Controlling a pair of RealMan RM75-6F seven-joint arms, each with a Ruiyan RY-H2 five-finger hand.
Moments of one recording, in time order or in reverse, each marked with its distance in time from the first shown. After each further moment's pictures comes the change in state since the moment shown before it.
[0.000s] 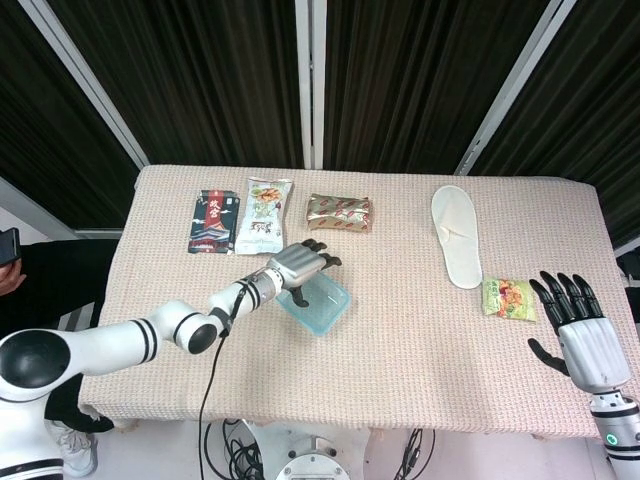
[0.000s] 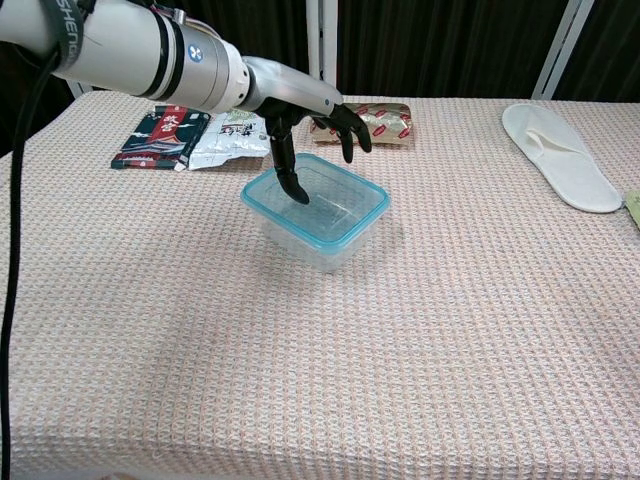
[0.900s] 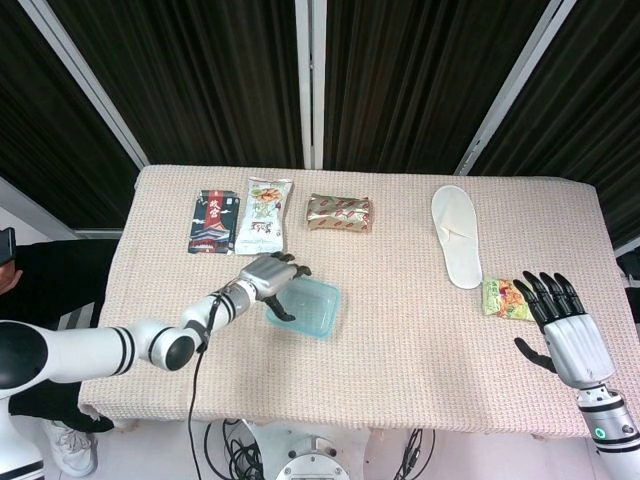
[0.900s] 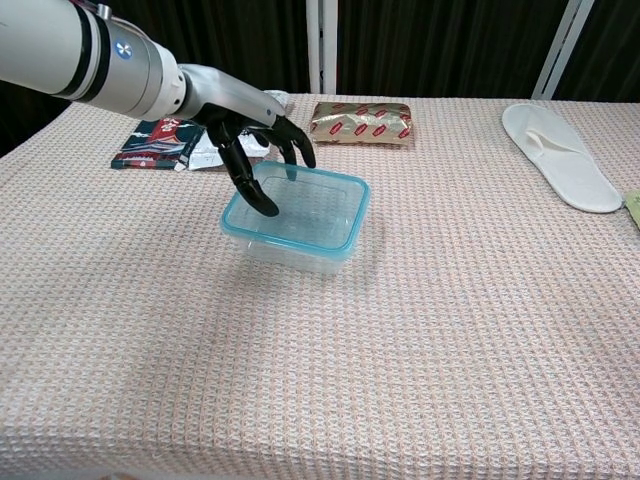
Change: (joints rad) left arm -0.085 0.176 0.220 -0.277 -0.294 0.152 0.014; right arm 0.028 -0.039 -0.002 0.045 -0.034 -0.018 0.041
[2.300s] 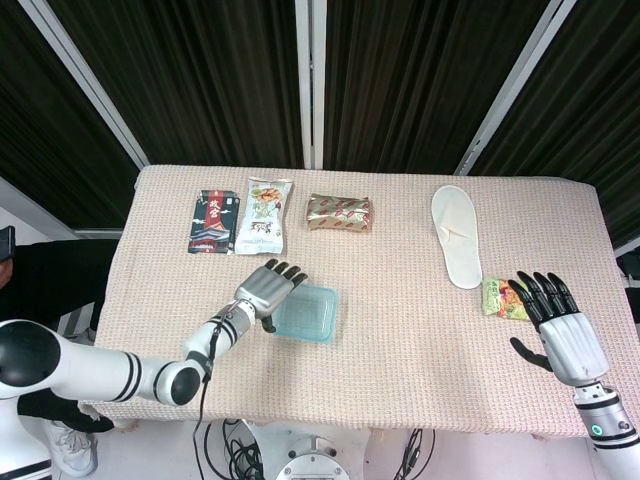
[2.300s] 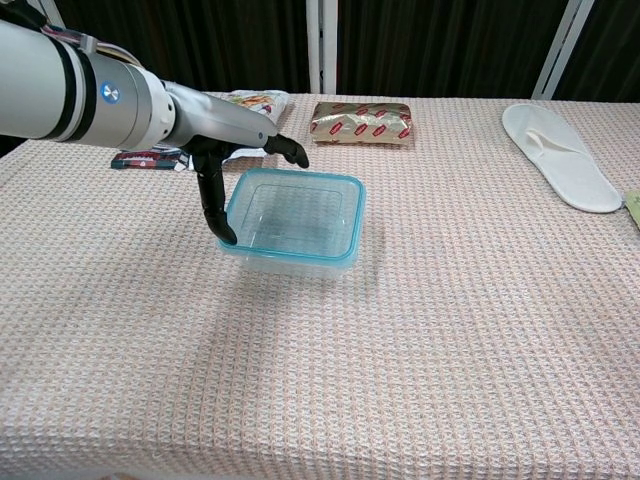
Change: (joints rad) left arm -0.011 -0.033 0.039 -0.204 -0.204 0.321 0.366; right arm 0.016 -0.013 -0.006 0.029 -0.003 -0.011 0.034
